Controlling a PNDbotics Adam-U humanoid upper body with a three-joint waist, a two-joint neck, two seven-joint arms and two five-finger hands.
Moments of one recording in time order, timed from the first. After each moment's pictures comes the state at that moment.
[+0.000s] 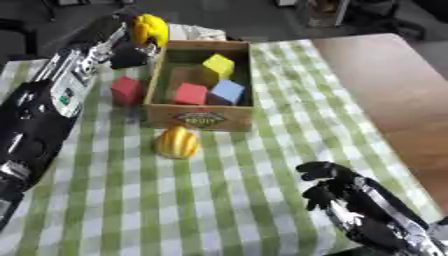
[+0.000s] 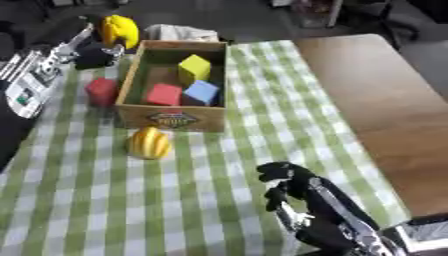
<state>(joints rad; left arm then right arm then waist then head) -0.84 0.50 -0.19 -1.07 -0.79 0.08 -0.19 0.02 -0.25 0.35 -1.88 0.01 -0.12 0.35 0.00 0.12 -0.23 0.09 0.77</state>
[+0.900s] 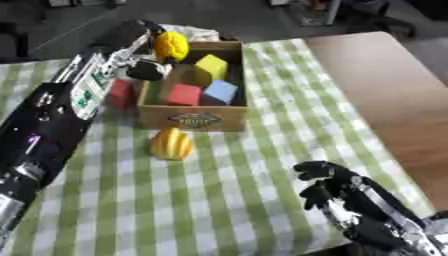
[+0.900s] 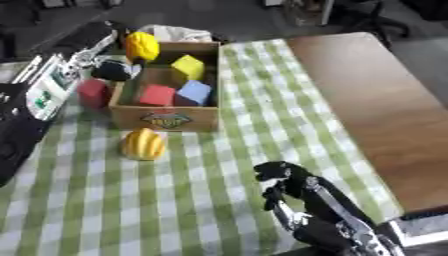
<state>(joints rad) -0.87 0.41 -0.28 -1.06 -0.94 0.00 -0.24 0.02 -0.25 0.35 -1.88 0.01 -0.12 0.35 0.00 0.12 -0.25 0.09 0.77</state>
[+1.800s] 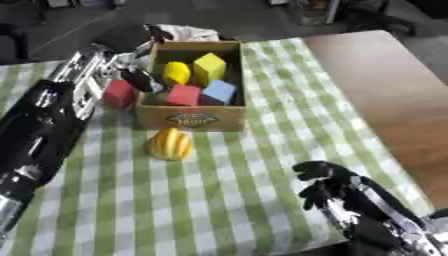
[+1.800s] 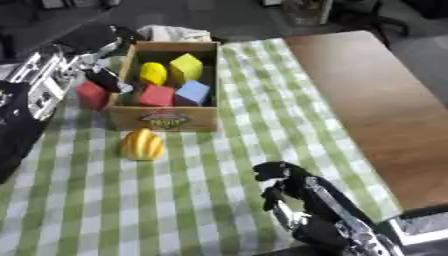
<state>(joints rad) -0.87 0.47 -0.26 -1.14 -0.98 -0.07 -0.33 0.02 -0.25 0.35 -1.88 0.01 -0.12 0.35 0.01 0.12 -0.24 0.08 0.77</state>
